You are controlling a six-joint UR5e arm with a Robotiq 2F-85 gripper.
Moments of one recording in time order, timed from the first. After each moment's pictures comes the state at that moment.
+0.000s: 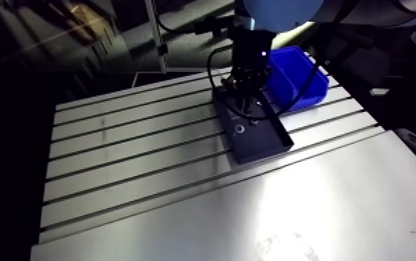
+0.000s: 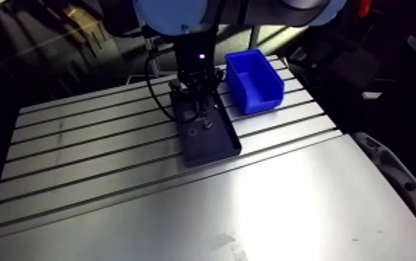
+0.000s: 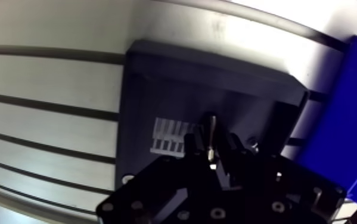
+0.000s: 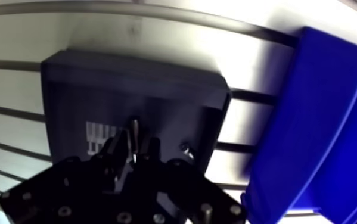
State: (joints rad) arm -0.34 -1.05 1.75 -2.12 -1.63 -2.07
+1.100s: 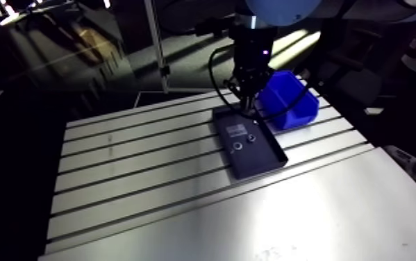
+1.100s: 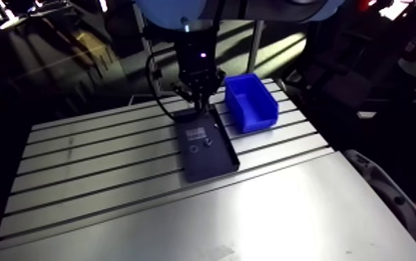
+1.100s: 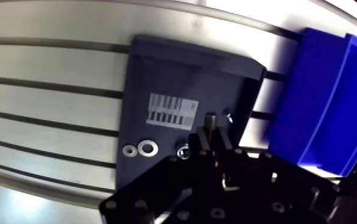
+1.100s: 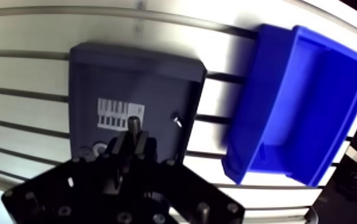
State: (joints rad) arm -0.33 -1.16 1.73 -2.07 -1.65 -2.08
